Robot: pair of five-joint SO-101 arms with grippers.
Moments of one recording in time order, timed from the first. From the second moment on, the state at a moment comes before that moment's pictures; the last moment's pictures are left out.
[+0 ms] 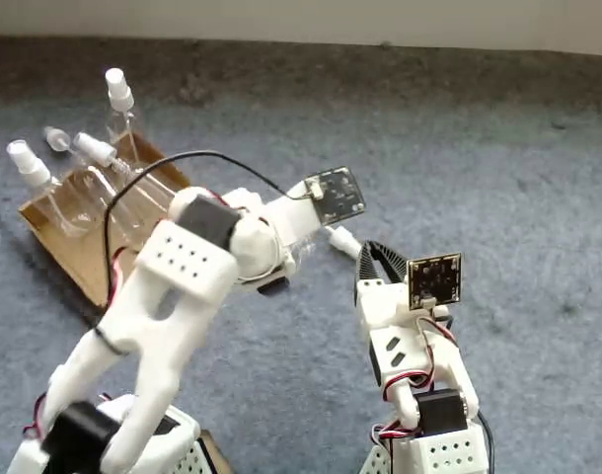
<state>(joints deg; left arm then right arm) 21.4 -22.2 19.6 77.9 -34.9 -12.7 -104.8 95.6 33.5 0.7</state>
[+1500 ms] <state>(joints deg) 9.7 -99.7 93.3 26.5 12.6 -12.7 -104.8 95.7 35.3 0.7</state>
